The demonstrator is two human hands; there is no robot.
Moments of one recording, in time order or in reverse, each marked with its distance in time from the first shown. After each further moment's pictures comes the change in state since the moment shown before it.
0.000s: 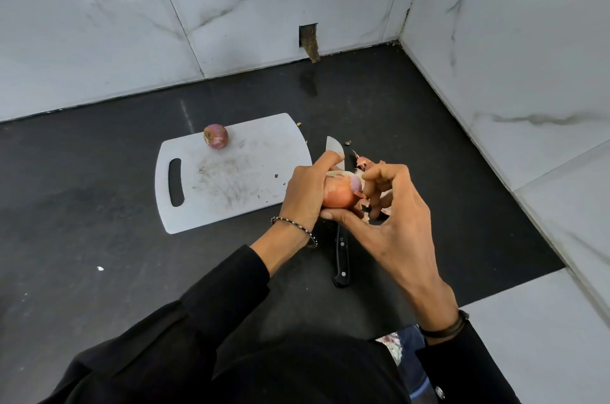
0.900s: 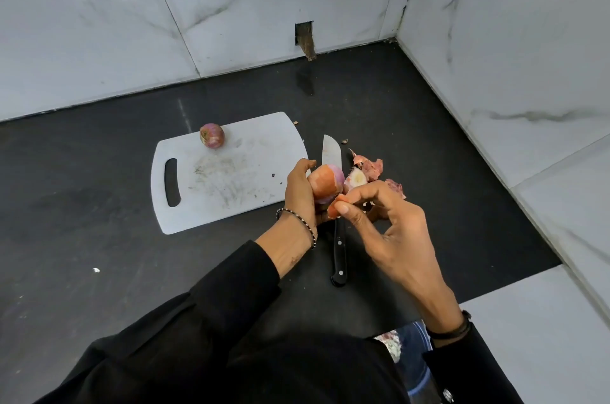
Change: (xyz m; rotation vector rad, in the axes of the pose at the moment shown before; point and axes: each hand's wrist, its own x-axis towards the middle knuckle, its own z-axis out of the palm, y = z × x) left_hand 0.027 -0.029 0.004 -0.460 0.060 -0.476; right_hand -0.007 0.006 -0.006 0.190 -0.145 0.073
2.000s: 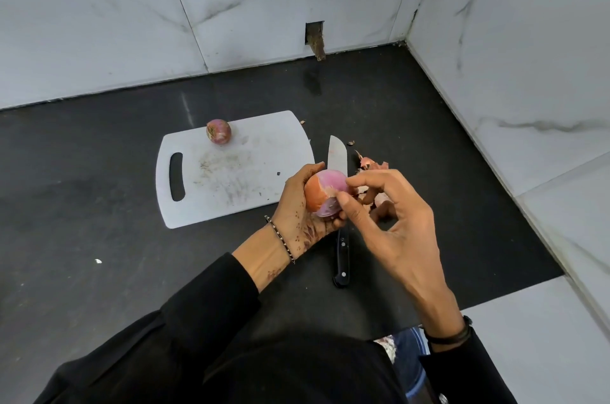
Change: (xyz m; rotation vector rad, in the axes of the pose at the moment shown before) left_hand -0.019 0.002 -0.026 -0.047 -0.380 -0.056; right_hand 0.009 -0.008 0.005 -0.072 0.087 -0.038
